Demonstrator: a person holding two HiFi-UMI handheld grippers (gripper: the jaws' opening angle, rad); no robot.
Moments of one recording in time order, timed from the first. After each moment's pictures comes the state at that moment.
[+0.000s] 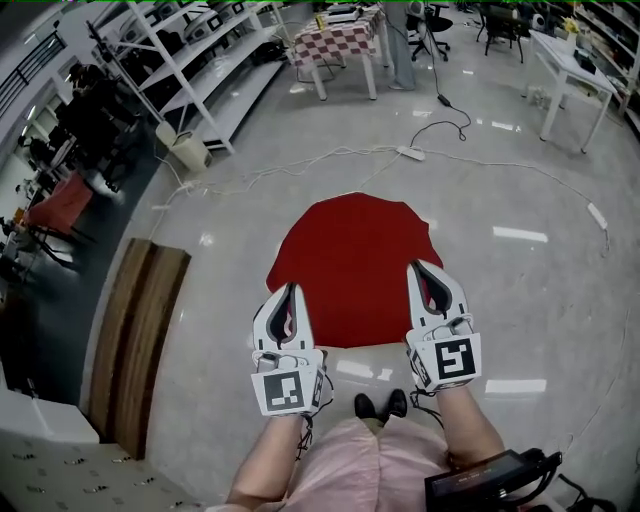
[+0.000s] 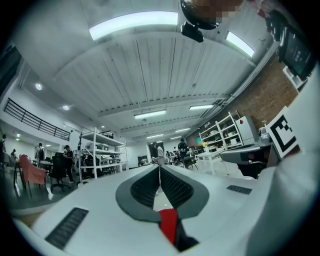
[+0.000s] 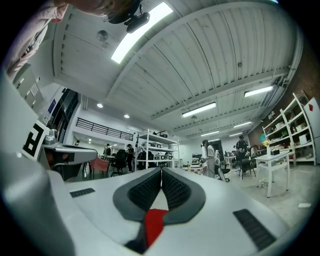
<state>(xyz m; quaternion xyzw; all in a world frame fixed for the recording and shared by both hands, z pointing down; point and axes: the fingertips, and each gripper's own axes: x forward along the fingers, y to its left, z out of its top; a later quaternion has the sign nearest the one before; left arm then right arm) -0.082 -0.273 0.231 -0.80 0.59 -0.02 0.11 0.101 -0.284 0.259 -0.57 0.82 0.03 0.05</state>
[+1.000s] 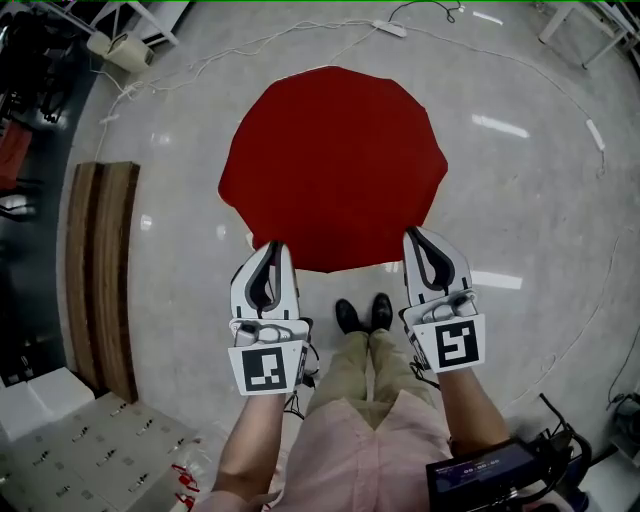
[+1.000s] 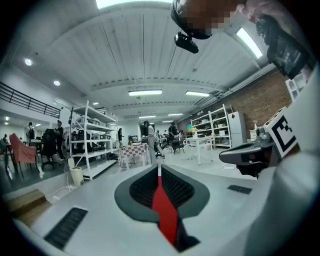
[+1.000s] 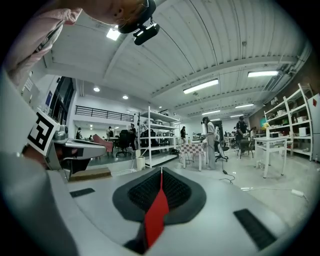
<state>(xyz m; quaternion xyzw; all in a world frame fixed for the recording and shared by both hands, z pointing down) -0.105 -0.286 0.374 -0.83 0.54 -0.09 0.01 0.066 -0.274 0.400 -0.56 0.82 -0.06 -0.05</state>
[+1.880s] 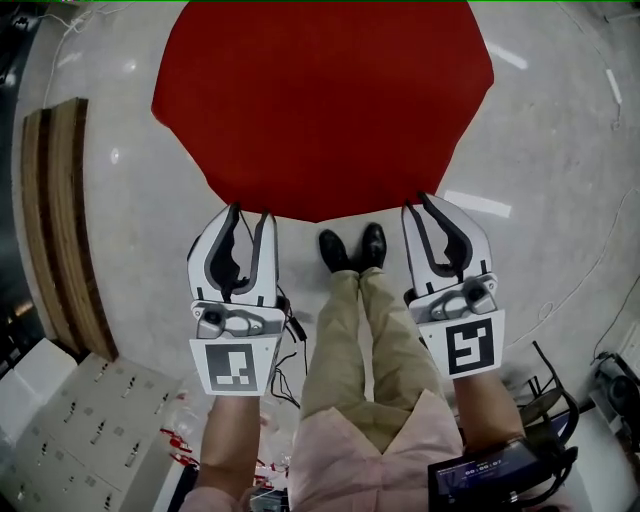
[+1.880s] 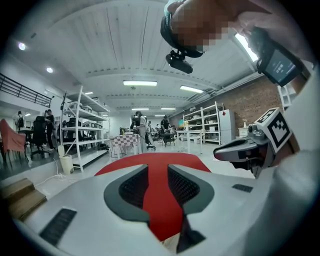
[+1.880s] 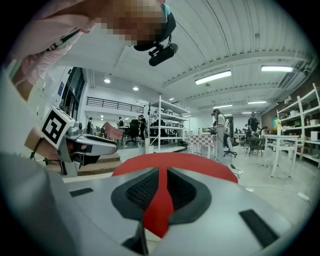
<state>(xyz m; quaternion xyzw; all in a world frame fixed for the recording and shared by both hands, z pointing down) -0.127 -0.269 0.545 -0.86 0.50 -0.12 -0.03 0.032 -0.250 0.558 -0.53 0.84 -0.07 -0.10</state>
